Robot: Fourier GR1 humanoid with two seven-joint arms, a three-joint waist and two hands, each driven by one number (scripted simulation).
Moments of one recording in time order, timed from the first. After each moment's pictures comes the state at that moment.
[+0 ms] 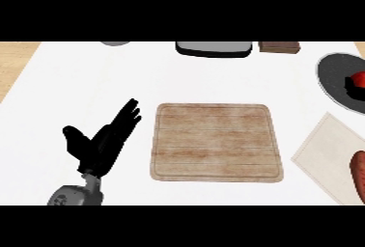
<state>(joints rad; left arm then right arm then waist) -0.10 0.11 -0.19 -1.56 0.24 -0.02 0.22 -0.72 -0.60 -0.50 -0.44 0.56 -0.45 -0.54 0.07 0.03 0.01</state>
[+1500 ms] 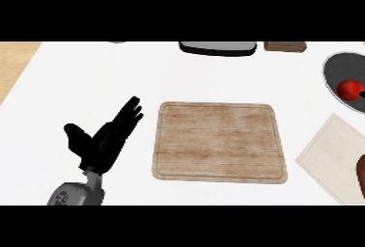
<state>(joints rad) -0.12 0.11 -0.19 -1.55 0.24 -0.04 0.21 -0.81 -0.76 -0.71 -0.13 0.39 -0.02 -0.59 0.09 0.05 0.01</state>
